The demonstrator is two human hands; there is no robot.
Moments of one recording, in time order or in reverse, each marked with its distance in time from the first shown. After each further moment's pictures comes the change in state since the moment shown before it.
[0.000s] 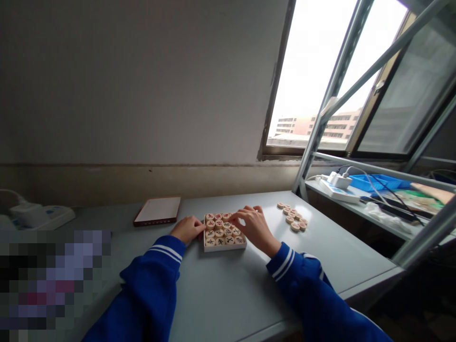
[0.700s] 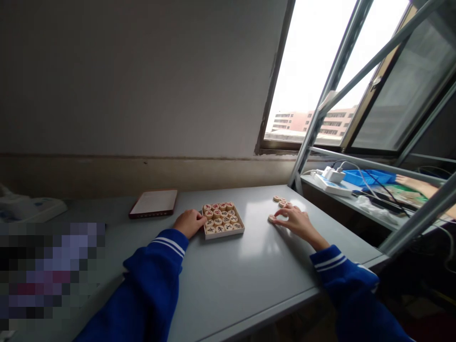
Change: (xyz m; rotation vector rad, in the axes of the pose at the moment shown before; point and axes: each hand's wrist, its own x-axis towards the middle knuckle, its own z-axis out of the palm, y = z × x) left_hand -0.002 0.013 0.009 0.085 0.087 -0.045; right_hand -0.057 0.107 -0.035 -0.166 -0.227 0.489
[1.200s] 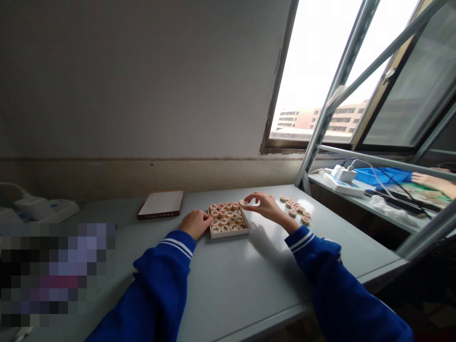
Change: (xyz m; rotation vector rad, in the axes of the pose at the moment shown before) left_hand -0.001 0.003 0.000 0.074 0.031 -0.013; right_hand 0.039 -0.090 0.003 0.293 0.028 -0.313
